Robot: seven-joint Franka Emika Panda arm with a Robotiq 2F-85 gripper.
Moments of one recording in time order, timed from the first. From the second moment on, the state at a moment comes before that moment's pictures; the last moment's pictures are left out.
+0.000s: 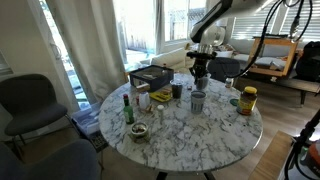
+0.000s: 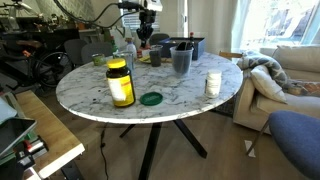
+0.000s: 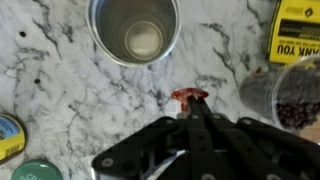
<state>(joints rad) -0.19 0.38 -0.14 -1.83 0.33 2.04 0.80</state>
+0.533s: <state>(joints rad) -0.12 0.29 -0.08 -1.87 0.37 1.78 0.65</state>
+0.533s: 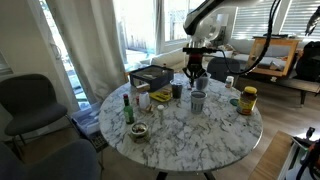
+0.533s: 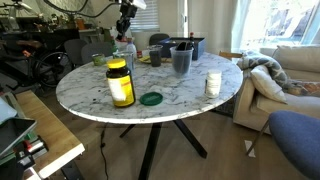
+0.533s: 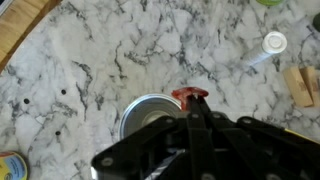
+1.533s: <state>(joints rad) -0.12 0.29 -0.14 -1.87 0.34 1.76 0.79</state>
